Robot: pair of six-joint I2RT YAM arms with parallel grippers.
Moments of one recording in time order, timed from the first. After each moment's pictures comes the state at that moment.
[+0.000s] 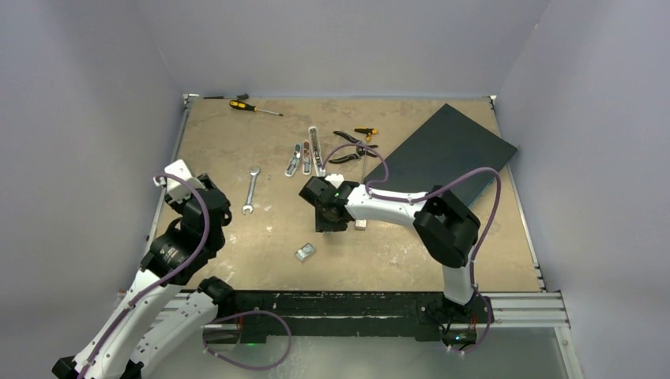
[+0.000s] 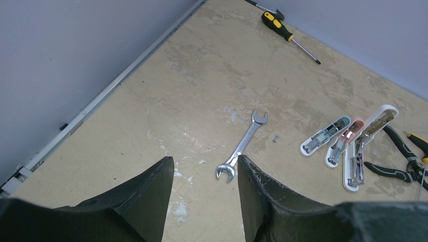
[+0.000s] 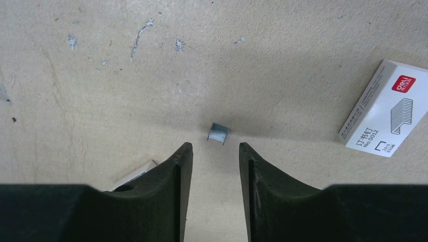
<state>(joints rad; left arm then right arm) -0.55 0.60 0.83 -0.72 -0.97 -0.62 1.00 1.92 1.35 -0.66 0.22 0.90</state>
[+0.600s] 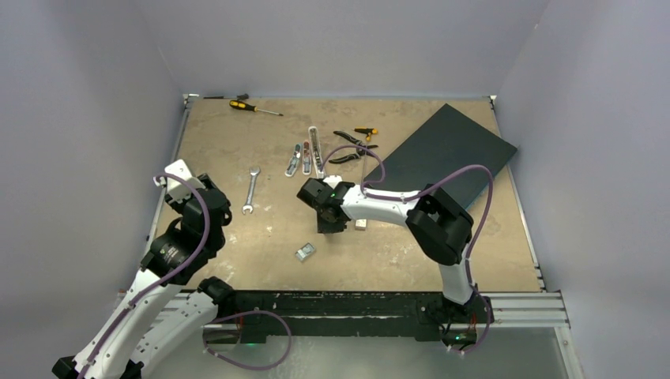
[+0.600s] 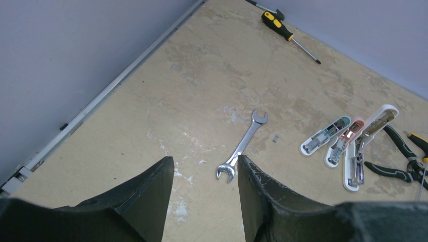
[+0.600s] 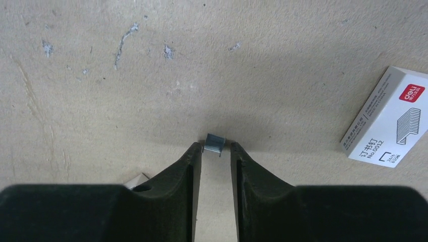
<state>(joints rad) -0.55 0.60 0.83 -0.72 -0.97 -0.62 1.00 1.97 1.37 -0.67 0.23 0.90</state>
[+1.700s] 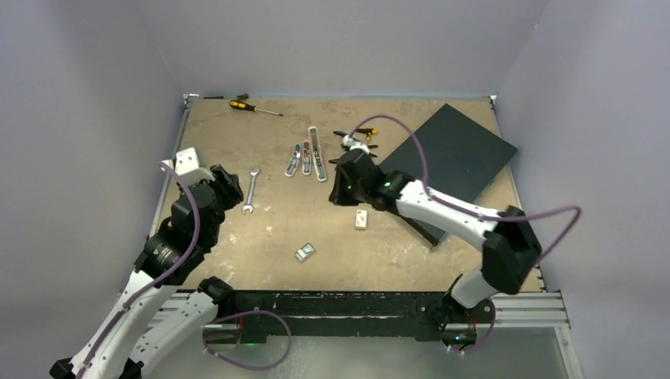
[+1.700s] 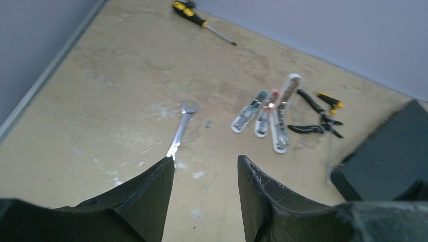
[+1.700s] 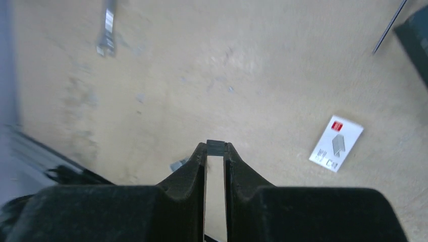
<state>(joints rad) -0.55 0.61 0.87 -0.63 -0.71 -0.53 0.90 1.62 1.21 -0.48 0.15 0.74</state>
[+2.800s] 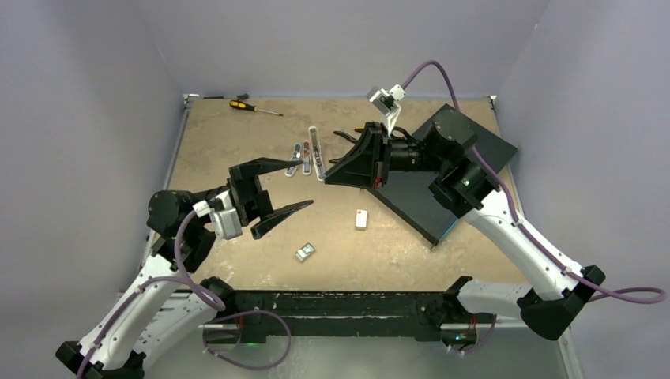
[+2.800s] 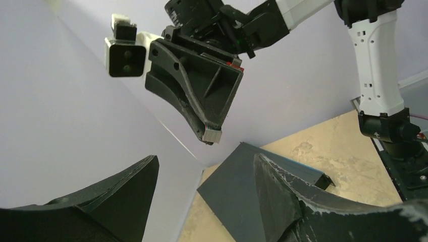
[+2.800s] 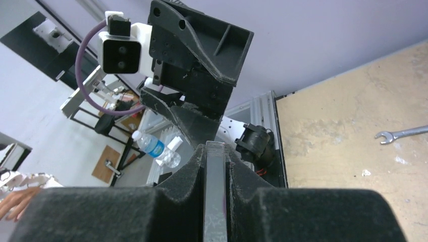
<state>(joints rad) -0.55 0.70 0.84 0.40 0.86 0.25 0.70 1.18 1.36 -0.04 -0.89 0.70</state>
